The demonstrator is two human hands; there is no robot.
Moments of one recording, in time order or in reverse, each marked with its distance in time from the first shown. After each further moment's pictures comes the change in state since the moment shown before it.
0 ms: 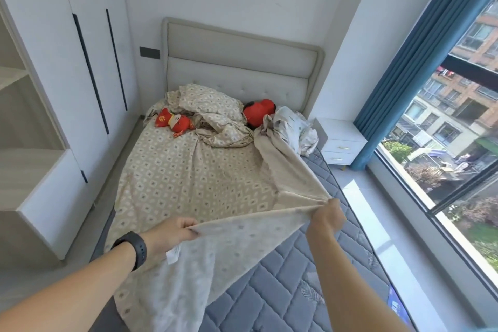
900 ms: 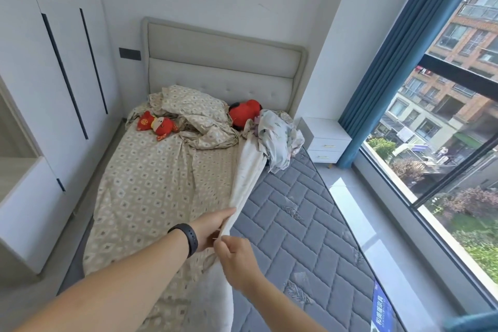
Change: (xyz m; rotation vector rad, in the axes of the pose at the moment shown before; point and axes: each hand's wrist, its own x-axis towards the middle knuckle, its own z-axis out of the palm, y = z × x) left_hand 0.079 0.080 0.095 -0.565 -0.083 -0.258; right_hand -0.110 0.083 -0.008 -0.584 -1.018 -0.544
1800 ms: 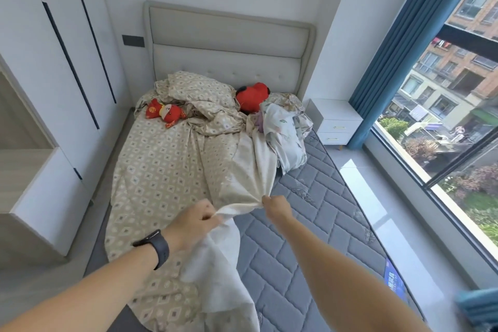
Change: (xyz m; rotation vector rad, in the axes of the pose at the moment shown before) left_hand -0.069 -0.027 -0.060 0.765 0.193 0.609; right_hand 0.082 0.032 -0.060 -0.214 0.113 0.506
